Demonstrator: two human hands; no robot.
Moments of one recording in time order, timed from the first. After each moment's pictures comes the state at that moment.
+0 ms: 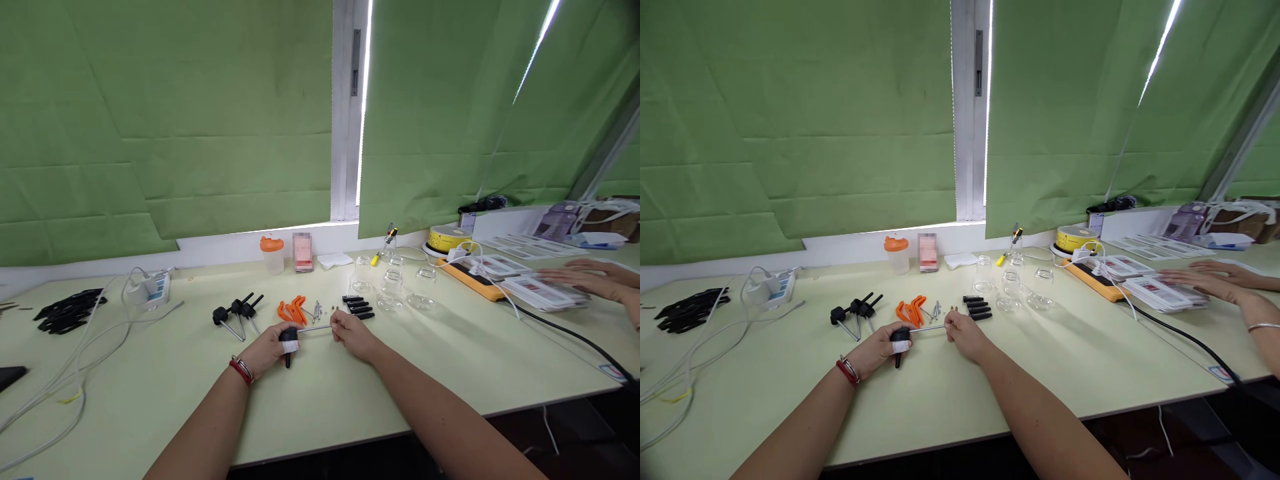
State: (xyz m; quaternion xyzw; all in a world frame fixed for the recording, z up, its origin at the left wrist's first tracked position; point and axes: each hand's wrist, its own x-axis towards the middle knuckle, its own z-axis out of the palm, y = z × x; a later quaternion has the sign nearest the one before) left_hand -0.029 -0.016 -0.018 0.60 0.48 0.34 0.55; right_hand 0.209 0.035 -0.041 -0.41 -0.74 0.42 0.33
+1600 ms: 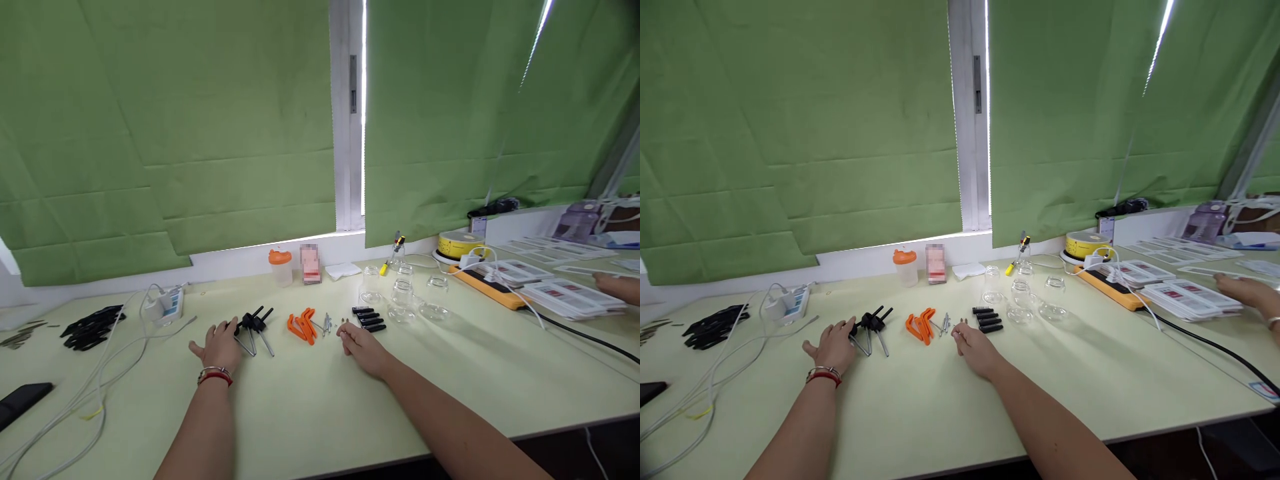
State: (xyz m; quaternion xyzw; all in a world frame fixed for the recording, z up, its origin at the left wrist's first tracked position) left_hand -0.146 0.005 -0.023 0.52 0.84 0.16 -0.10; right_hand 0.208 0.029 -0.036 -0.41 -0.77 0.35 0.33
